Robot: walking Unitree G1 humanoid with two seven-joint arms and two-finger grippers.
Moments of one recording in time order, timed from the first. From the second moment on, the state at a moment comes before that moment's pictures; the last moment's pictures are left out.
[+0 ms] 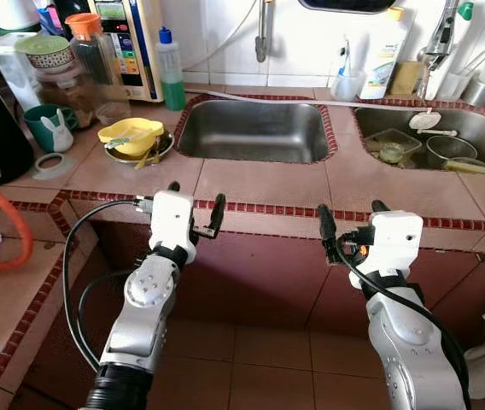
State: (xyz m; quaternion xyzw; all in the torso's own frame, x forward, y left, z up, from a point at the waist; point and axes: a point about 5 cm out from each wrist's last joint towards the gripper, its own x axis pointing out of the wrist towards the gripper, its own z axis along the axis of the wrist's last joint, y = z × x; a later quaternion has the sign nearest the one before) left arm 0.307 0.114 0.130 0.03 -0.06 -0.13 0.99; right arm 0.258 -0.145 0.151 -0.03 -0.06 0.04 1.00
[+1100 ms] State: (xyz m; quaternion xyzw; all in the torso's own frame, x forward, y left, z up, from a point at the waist) left arm 0.305 0.111 0.138 0.04 -0.06 -0.22 0.97; right arm 0.257 -0.184 0.185 -0.09 -0.10 0.01 0.99
